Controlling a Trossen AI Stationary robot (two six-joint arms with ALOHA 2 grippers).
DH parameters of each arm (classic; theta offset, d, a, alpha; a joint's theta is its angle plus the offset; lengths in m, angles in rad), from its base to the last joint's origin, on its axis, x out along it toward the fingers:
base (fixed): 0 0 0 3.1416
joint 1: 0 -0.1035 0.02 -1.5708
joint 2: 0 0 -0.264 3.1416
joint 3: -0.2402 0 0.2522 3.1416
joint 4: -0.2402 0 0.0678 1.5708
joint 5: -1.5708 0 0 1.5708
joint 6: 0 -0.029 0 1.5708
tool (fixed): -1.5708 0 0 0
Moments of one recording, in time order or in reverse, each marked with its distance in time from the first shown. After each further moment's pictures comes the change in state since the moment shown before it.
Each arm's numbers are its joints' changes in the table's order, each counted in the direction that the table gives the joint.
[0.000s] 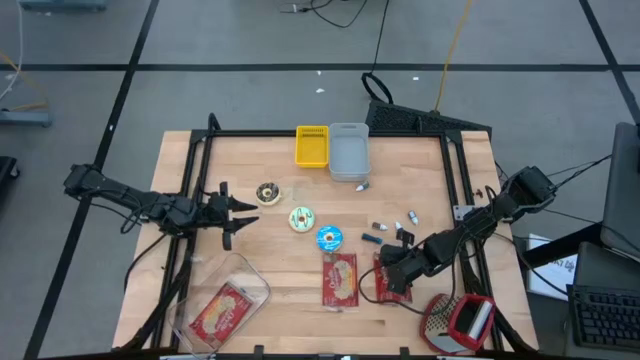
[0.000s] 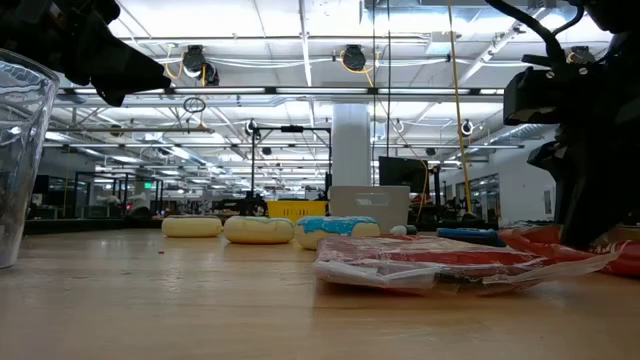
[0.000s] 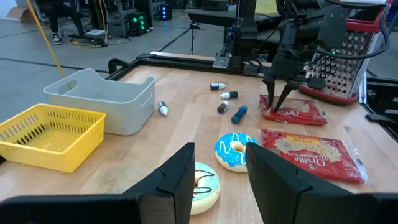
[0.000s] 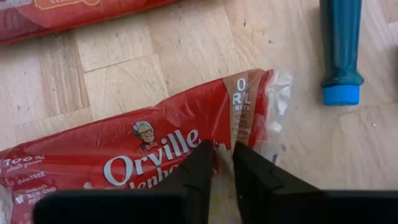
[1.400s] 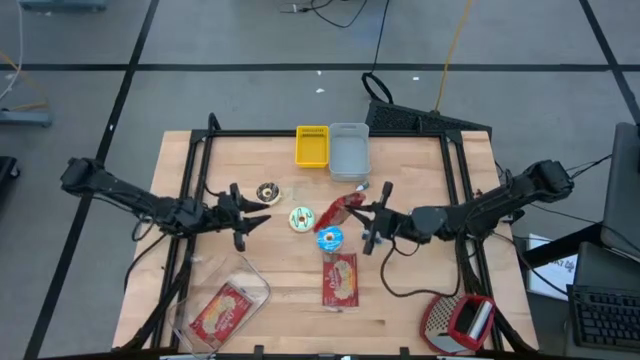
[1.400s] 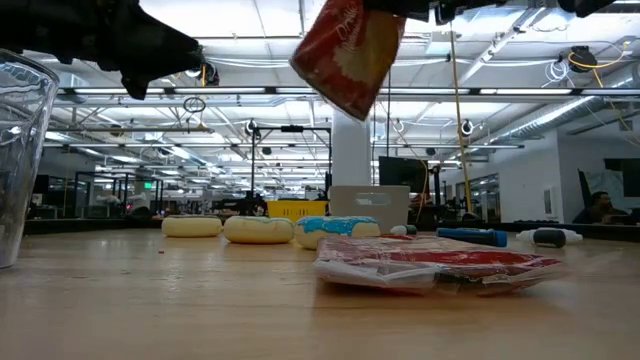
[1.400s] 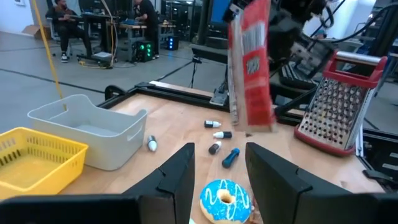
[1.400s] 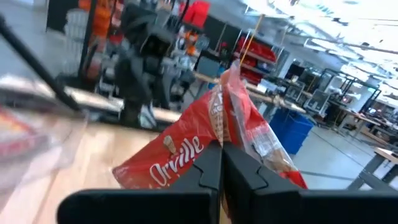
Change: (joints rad) left arm 0.000 -0.310 0.000 0.474 -0.041 0.014; right arm 0.237 0.206 0.002 1.123 0.340 1.103
